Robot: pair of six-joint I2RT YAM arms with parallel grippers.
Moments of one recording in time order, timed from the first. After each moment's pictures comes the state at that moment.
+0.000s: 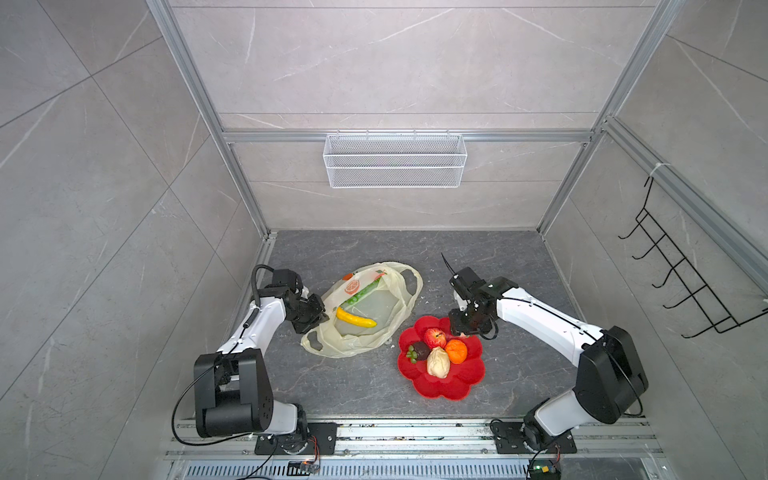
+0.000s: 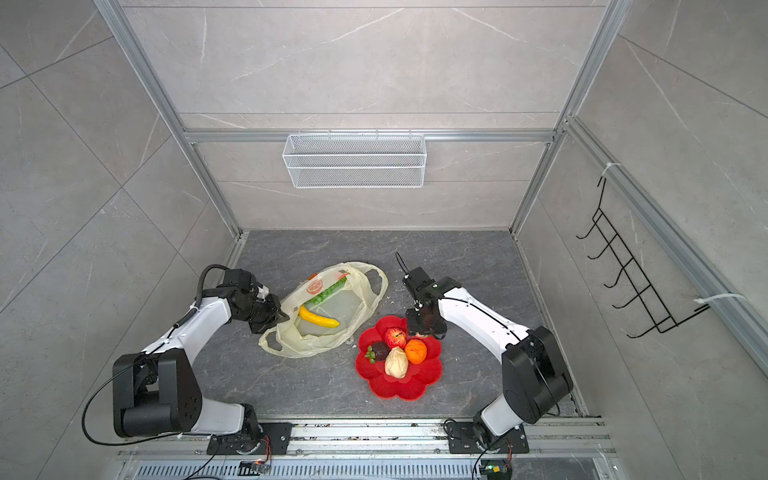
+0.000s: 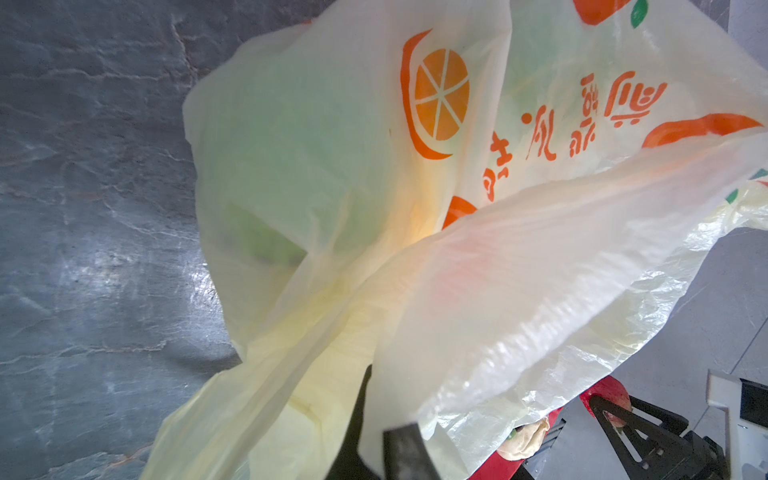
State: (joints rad) left arm 0.06 1.43 0.94 -0.78 0.48 -0.49; right arm 0.54 1.57 1.16 -0.99 -0.01 0.41
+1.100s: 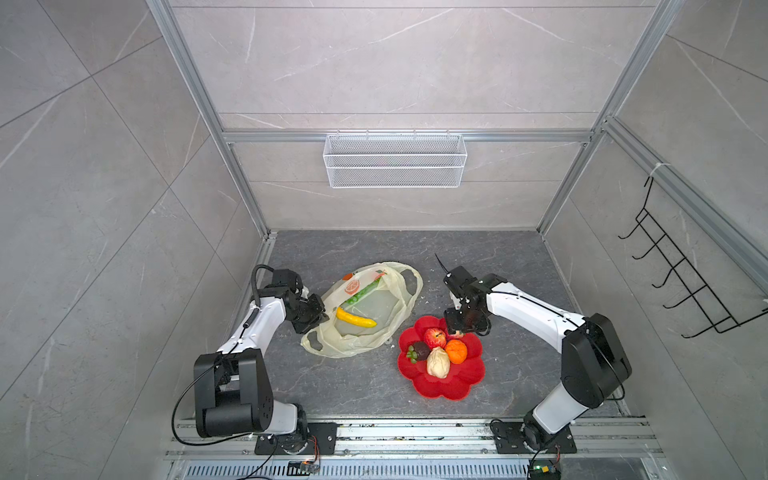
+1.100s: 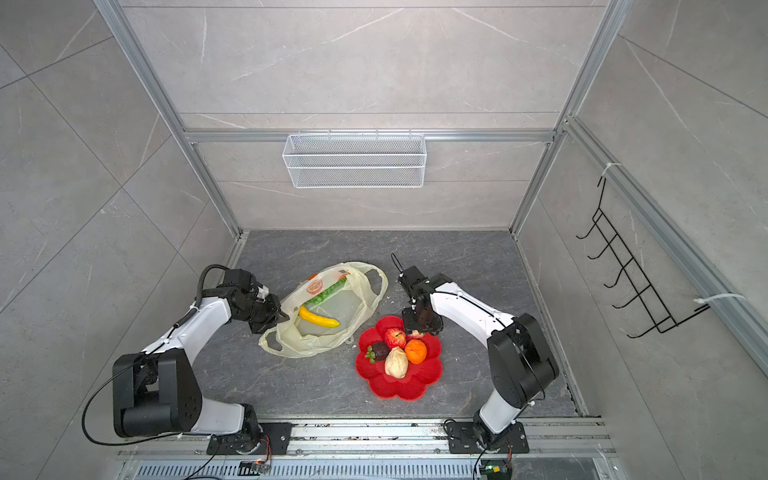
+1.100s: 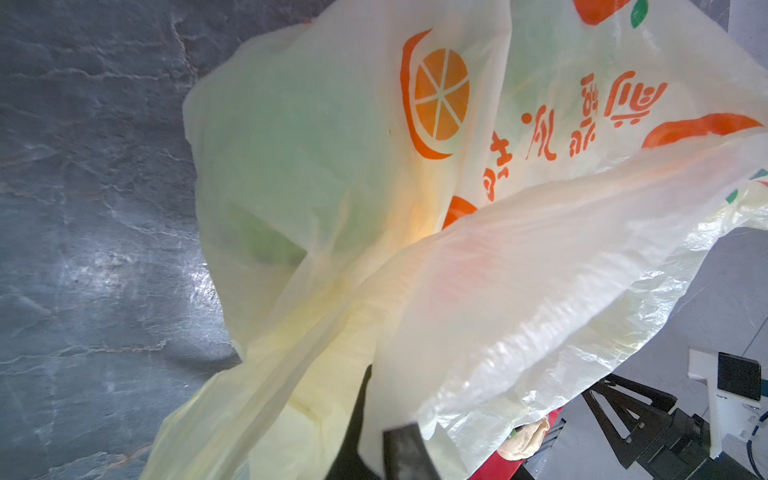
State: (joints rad) left arm 0.06 1.43 0.94 -0.78 0.48 -0.49; right arm 0.54 1.65 1.20 -0.99 0.01 0.40
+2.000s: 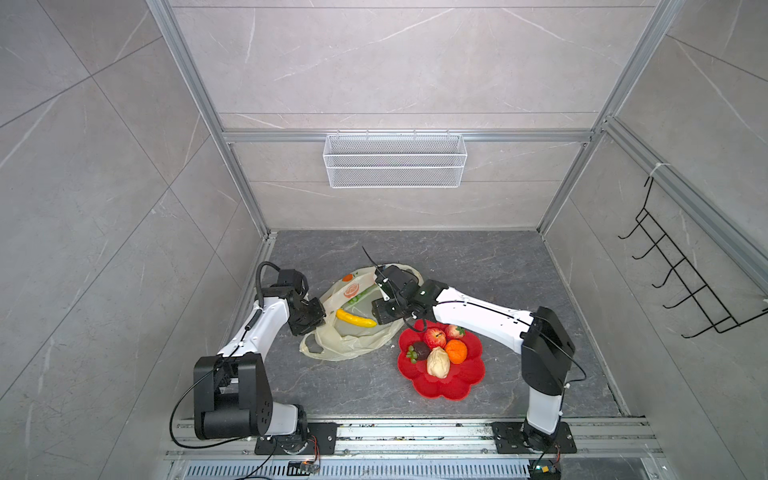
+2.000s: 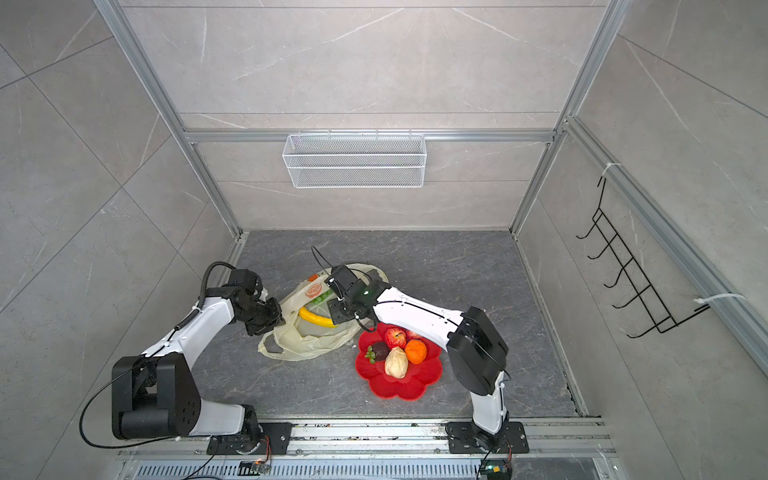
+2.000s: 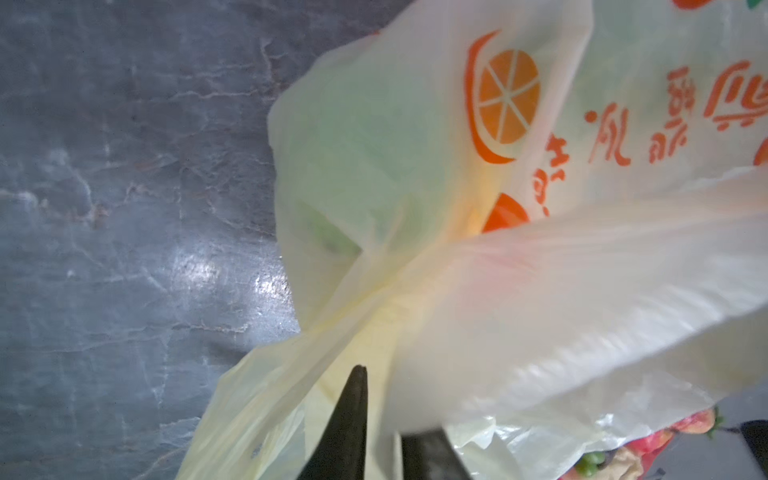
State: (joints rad) left arm 0.00 1.40 0.95 -0.85 0.25 -0.46; right arm 0.93 1.93 1.57 -0.59 0.04 0.45
